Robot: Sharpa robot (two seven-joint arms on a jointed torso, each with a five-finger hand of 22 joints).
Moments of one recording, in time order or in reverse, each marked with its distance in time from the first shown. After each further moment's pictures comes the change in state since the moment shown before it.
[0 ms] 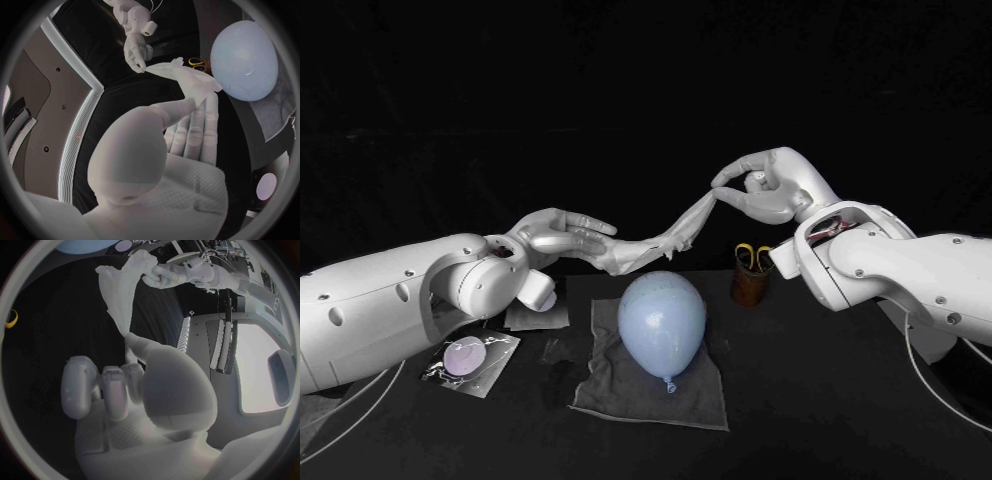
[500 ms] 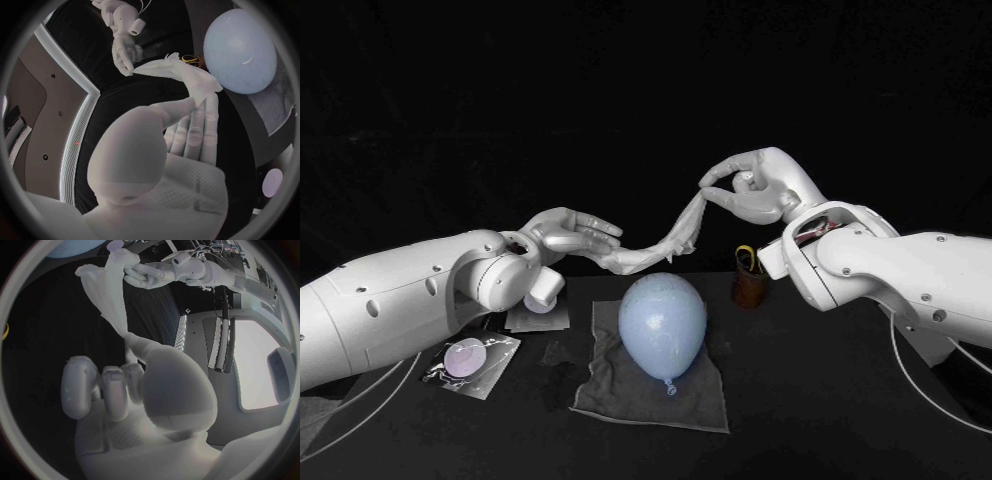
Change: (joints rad) left arm 0.002 0.079 -0.005 -0.103 -0.072 0.006 -0.020; left_hand -0.002 -0.002 0.008 0.008 -0.001 -0.004 -0.004 0.009 0.002 -0.007 0.000 0.009 0.000 -0.007 -0.007 0.006 0.005 0.000 -0.007 0.008 0.023 0.010; right arm 0.005 0.043 0.001 -0.011 0.038 -0.003 0.027; right_hand 0.000 0.000 0.000 0.000 0.000 -0.001 0.000 0.000 0.005 0.000 0.000 -0.001 0.001 0.000 0.000 -0.001 0.000 0.000 0.000 0.000 0.000 0.000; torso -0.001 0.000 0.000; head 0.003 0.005
